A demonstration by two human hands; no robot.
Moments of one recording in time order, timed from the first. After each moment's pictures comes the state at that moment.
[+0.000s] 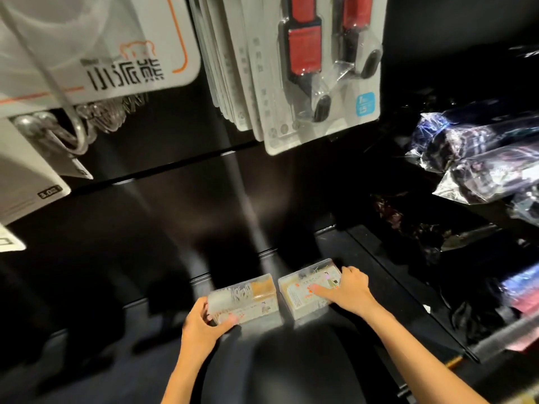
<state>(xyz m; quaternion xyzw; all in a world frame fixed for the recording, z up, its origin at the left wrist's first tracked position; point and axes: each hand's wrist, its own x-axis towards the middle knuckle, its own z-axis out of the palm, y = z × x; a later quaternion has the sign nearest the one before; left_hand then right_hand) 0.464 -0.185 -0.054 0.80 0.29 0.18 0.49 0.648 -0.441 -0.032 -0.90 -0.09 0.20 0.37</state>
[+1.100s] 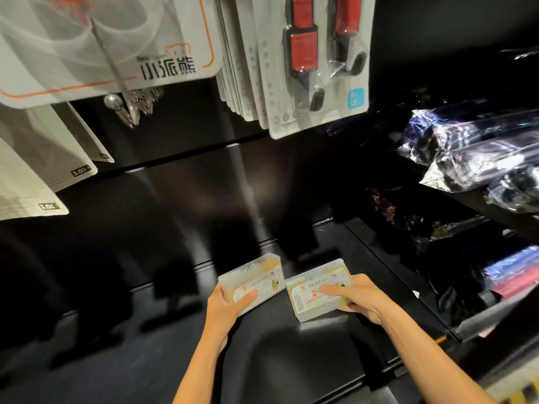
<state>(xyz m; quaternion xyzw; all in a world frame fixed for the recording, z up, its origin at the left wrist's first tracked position) 0.473 -0.236 -0.029 0.68 0.28 0.18 0.66 0.619 -0.480 -0.021 -0.71 -0.04 0.37 0.60</state>
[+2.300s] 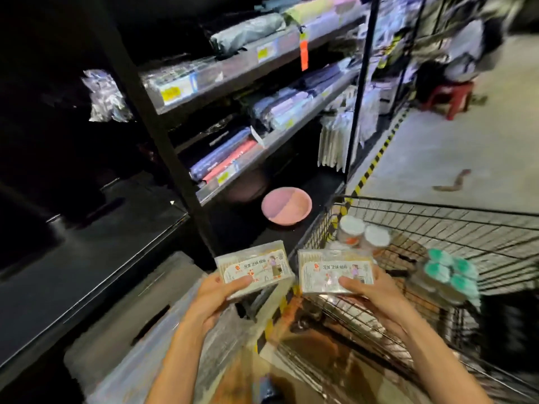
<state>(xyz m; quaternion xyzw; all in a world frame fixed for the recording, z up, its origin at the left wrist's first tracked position) 0.344 -0.692 -0.025 0.63 0.15 -0.19 0.74 0.293 -0.991 -0.042 -0.58 0.21 0.08 0.78</state>
